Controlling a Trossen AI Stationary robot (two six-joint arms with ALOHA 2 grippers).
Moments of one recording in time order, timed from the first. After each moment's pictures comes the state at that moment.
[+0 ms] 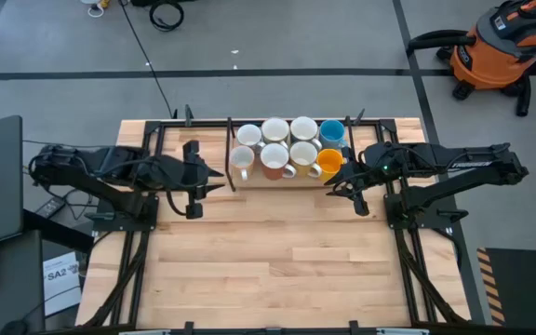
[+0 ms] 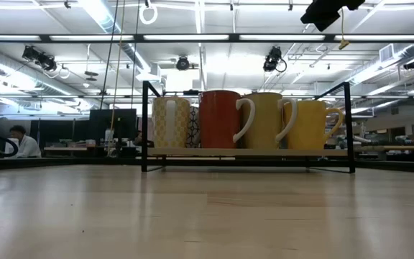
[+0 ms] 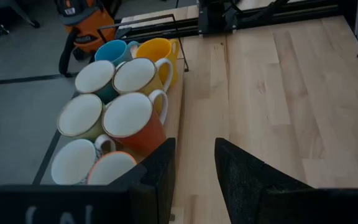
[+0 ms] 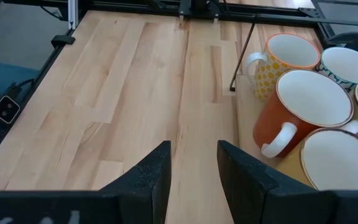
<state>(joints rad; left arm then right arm) -0.22 1.15 1.40 -0.86 -0.41 -0.01 0.04 0.92 0.96 -0.62 -0.05 -0.06</state>
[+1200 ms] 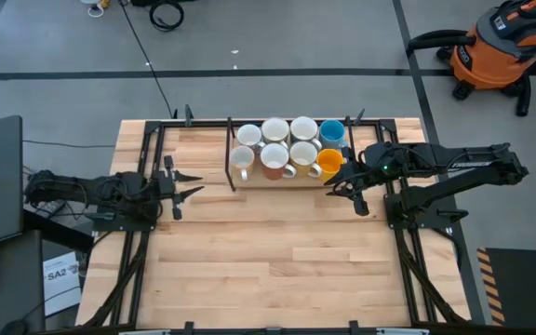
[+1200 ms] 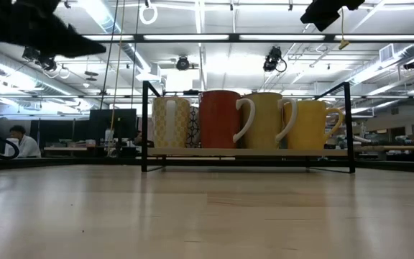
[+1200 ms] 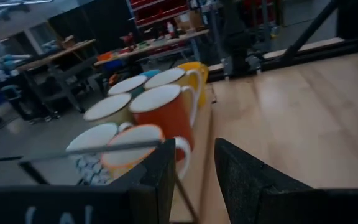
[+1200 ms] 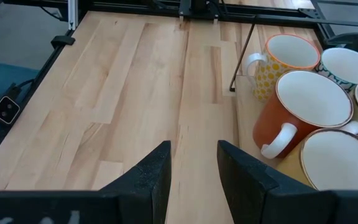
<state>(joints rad) -0.13 0.31 0.27 -0.06 -0.40 0.25 0.04 0.92 0.96 -0.62 -0.05 -0.06</state>
